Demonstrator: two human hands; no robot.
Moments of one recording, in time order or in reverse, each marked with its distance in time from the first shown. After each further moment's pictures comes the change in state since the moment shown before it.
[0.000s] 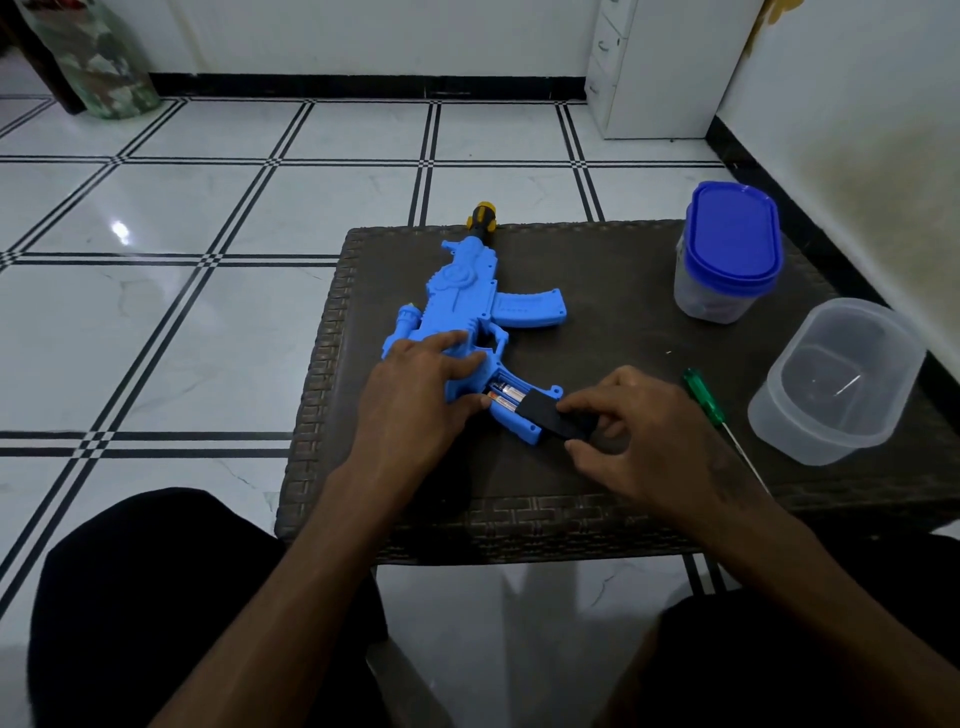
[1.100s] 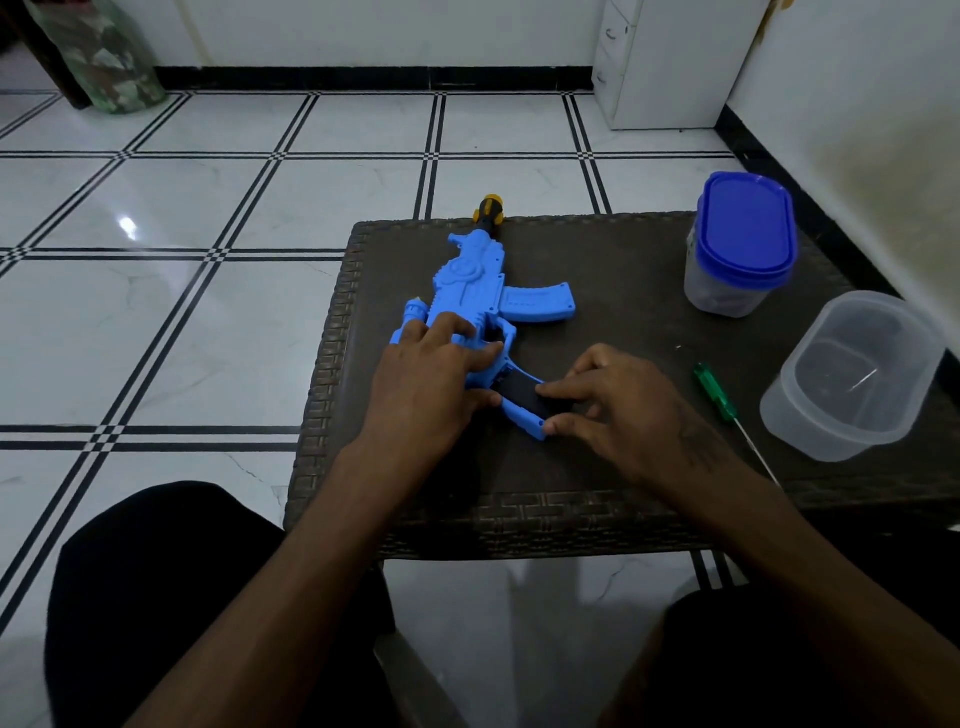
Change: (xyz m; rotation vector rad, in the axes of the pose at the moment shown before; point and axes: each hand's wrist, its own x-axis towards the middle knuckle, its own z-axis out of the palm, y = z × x) left_hand 0.008 0.004 -0.004 0.234 -0.089 0.064; right_hand 0.036 -0.004 0.009 -0.101 -0.202 0.036
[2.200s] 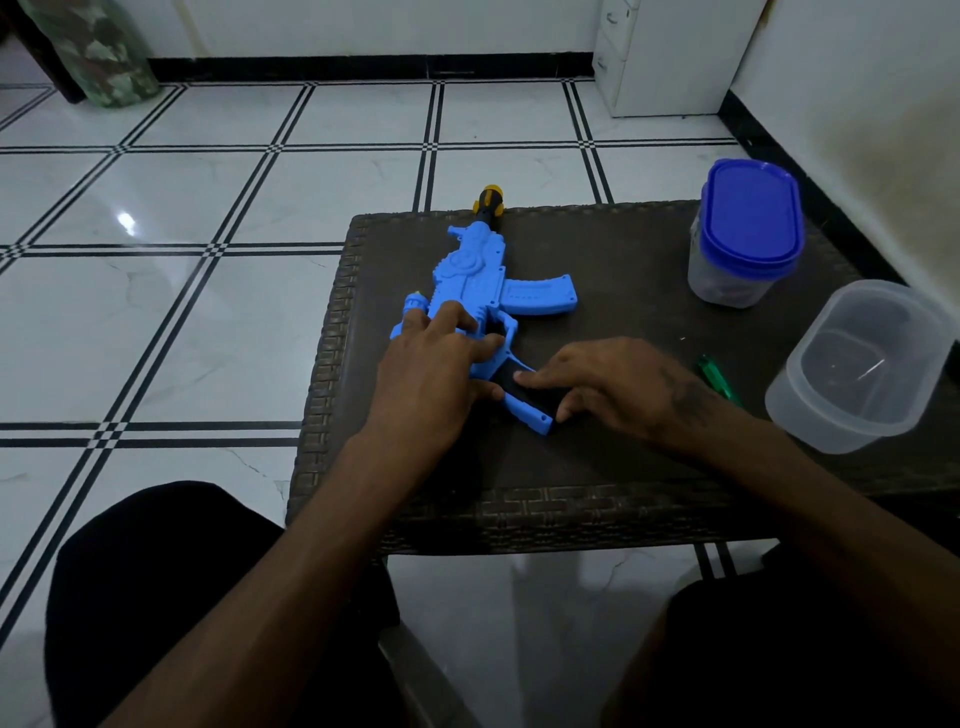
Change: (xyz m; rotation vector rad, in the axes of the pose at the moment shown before) left_hand 0.003 0.005 -0.005 -0.019 0.003 -0.011; right_hand 0.025 0.014 -0.014 -0.122 -0.217 -0.259
